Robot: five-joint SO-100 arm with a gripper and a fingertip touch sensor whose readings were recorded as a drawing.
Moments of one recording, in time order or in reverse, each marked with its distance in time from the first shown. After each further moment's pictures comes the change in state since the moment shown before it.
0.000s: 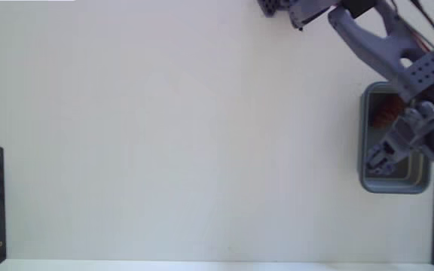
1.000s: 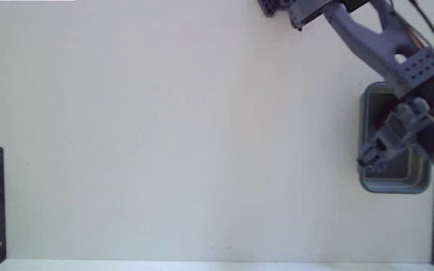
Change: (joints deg) arm 2.3 5.1 5.6 -0.1 0.0
